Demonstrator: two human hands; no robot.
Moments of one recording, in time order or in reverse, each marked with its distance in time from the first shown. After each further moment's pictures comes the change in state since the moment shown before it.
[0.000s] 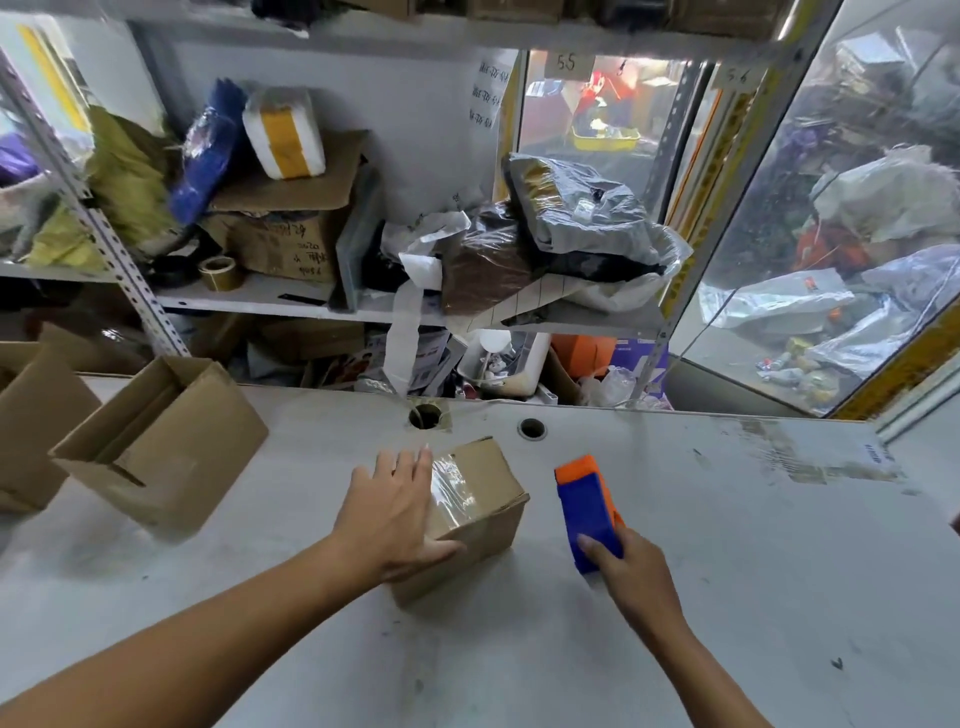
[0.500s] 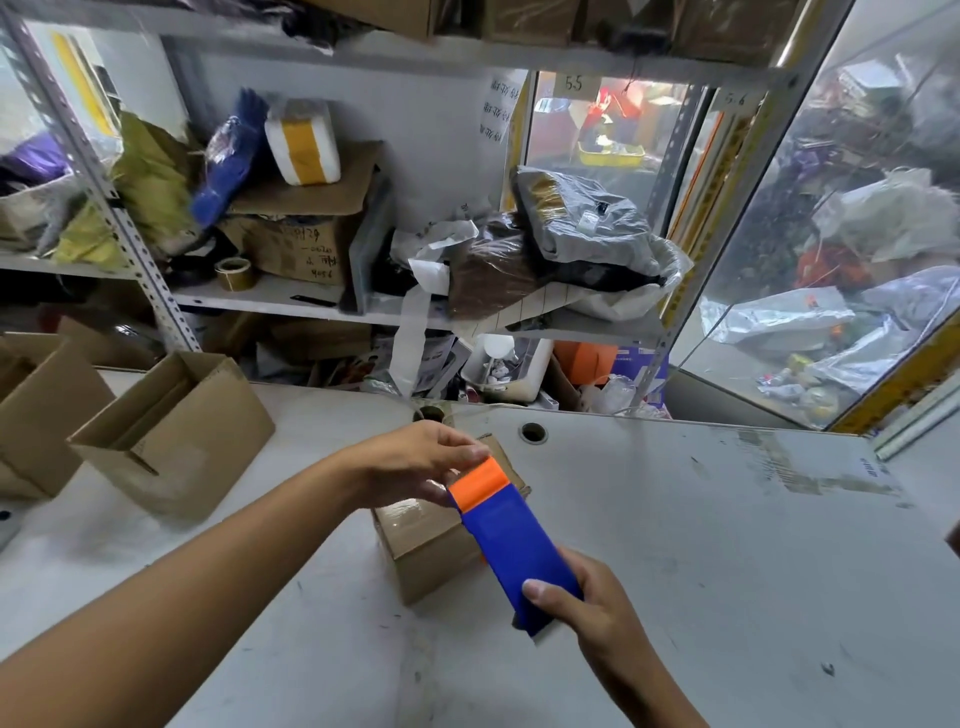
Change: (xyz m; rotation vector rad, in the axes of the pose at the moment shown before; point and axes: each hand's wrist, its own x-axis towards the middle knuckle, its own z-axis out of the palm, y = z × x) left_hand 0.018 -0.009 -0.080 -1.545 -0.526 -0.004; right_hand -0.085 -0.081 -0.006 0.545 -0.411 -0.229
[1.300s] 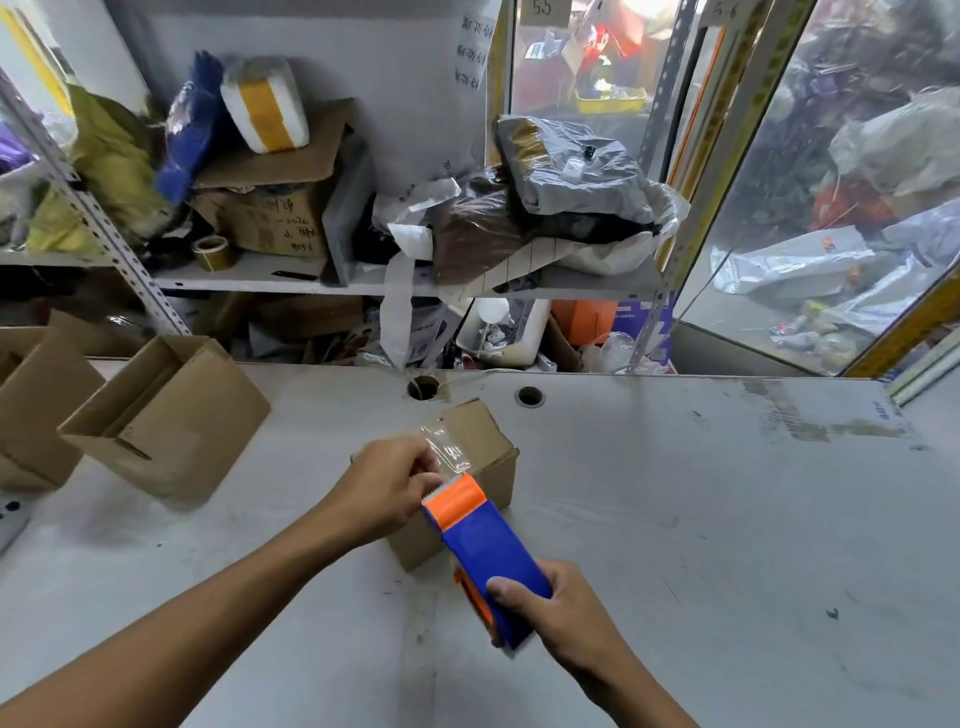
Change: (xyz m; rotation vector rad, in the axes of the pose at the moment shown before) left_hand -0.009 -0.055 0.032 0.821 0.529 0.141; right_hand -0.013 0.030 0.007 0.035 -0.045 0.279
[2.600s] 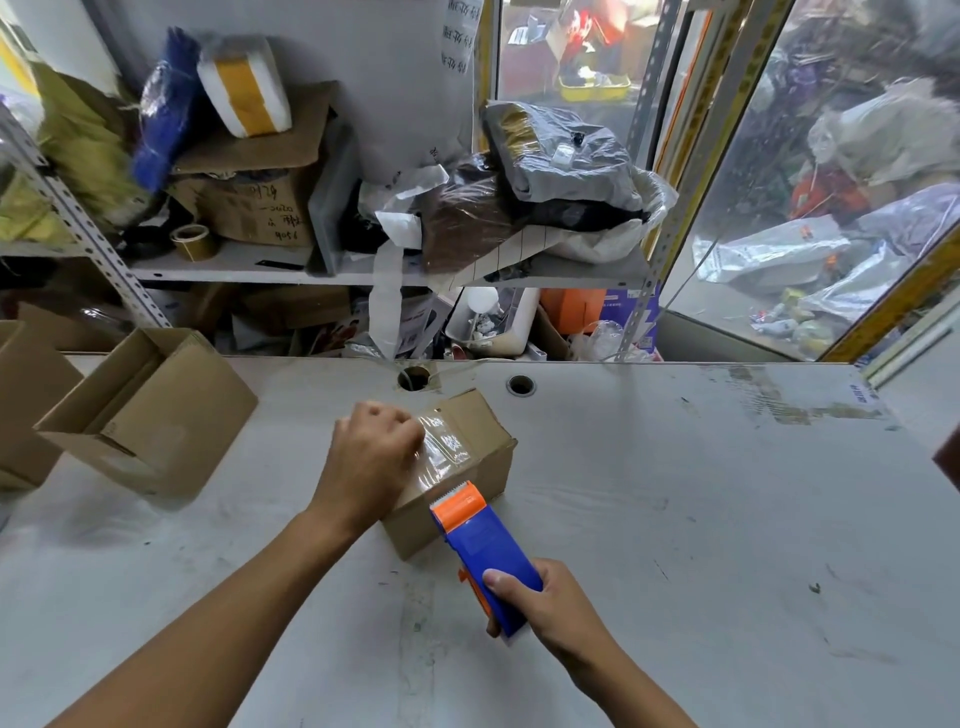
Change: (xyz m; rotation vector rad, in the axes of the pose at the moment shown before) left_hand 0.016 -0.041 0.021 0.375 0.297 0.224; right_hand 0.014 0.037 0.006 -0.055 0.081 0.163
